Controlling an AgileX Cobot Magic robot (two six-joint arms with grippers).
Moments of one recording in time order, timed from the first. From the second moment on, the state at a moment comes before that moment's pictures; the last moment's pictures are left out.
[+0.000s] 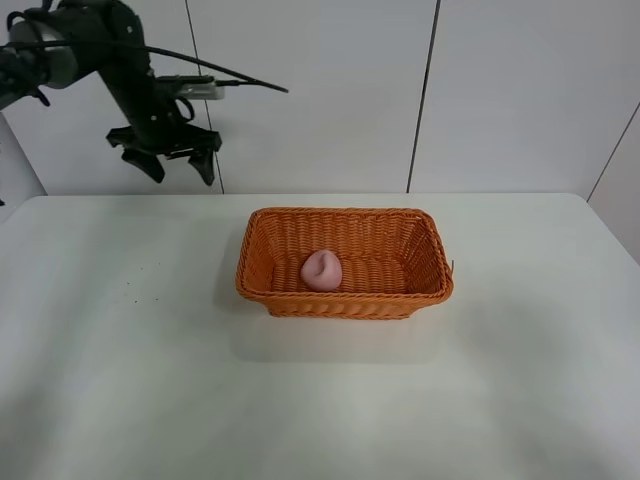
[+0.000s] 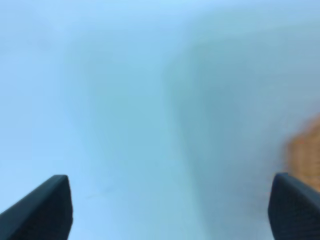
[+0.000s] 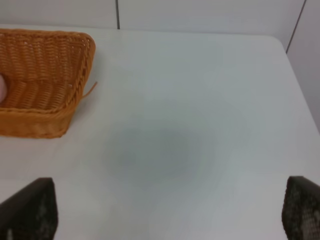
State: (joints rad) left arm -0.13 2.27 -2.18 -0.04 1.17 0.00; right arm -0.01 -0.01 -0.49 0.03 1.02 -0.03
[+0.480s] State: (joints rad) left arm -0.03 2.17 -2.05 -0.06 1.17 0.02; right arm -0.01 -0.01 -0.49 0.03 1.02 -0.03
